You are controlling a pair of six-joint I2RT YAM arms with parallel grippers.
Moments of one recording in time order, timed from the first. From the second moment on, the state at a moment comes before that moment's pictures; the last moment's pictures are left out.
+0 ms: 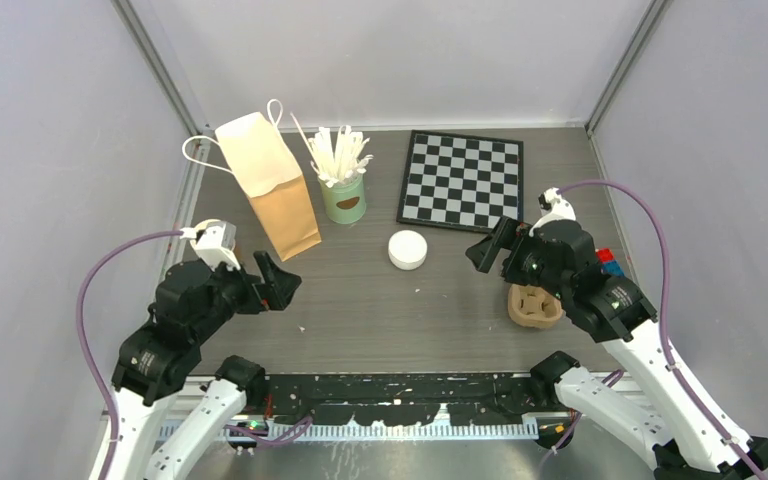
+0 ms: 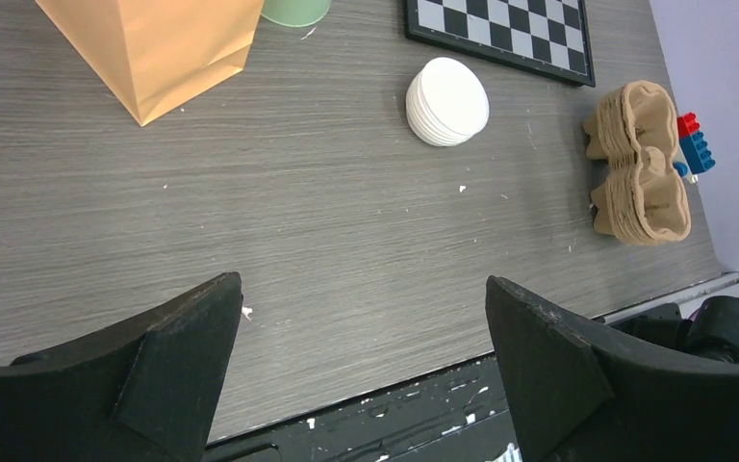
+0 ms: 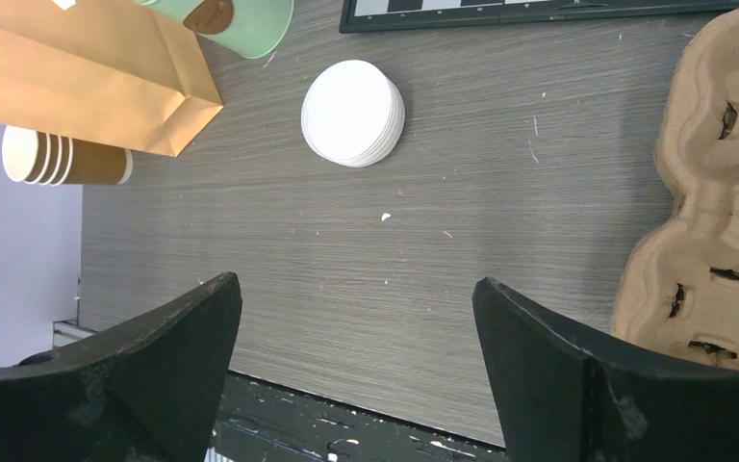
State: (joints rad) left arm -0.40 0.46 0.96 -0.93 0.03 -0.48; right arm 0.54 0.72 0.95 -0.78 0.09 0.71
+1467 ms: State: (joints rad) left arm 0.23 1.12 1.17 -1.03 -0.36 -0.72; right arm 0.54 0.54 0.91 -0.73 0.02 0.66
